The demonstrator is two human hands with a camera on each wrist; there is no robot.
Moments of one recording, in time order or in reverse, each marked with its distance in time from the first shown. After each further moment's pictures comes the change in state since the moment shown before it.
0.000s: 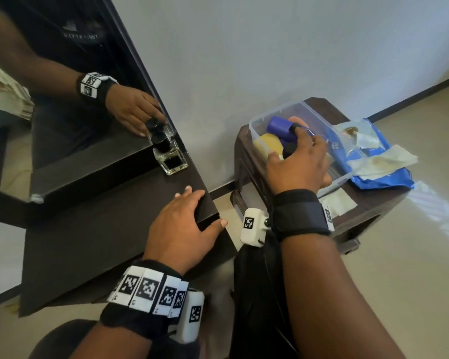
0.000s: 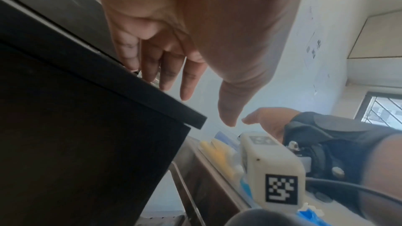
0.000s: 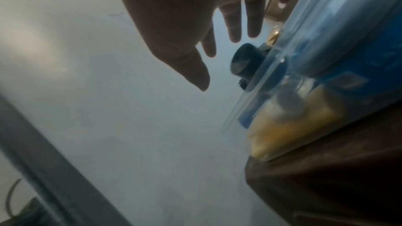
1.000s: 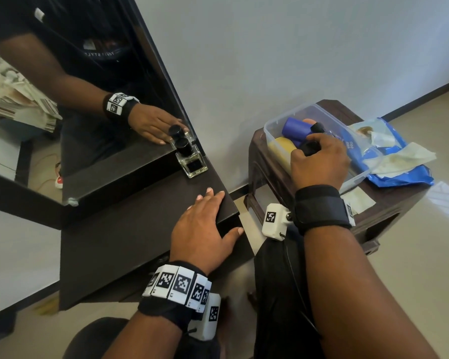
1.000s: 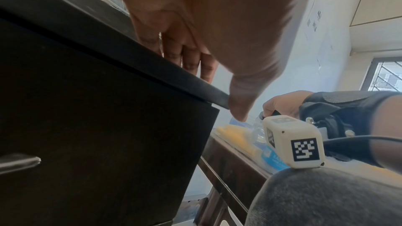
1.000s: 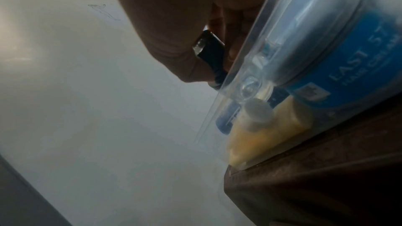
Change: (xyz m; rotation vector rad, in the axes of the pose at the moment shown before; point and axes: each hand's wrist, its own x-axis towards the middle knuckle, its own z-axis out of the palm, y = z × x) left_hand -0.004 -0.017 0.010 0.088 0.076 0.123; right_hand 0.000 -0.003 -0.006 0.199 0.162 -0.015
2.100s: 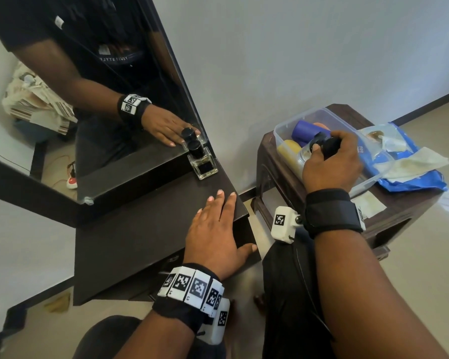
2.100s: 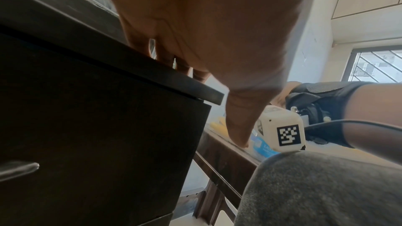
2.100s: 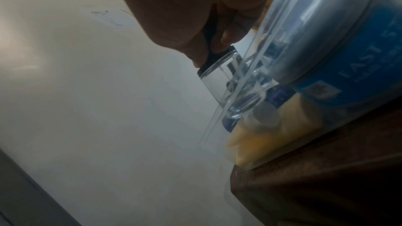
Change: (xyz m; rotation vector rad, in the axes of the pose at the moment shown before) left_hand -0.005 0.000 0.011 0.158 -0.050 0.075; right_hand -0.003 -0.002 -0.003 0.197 0.063 0.021
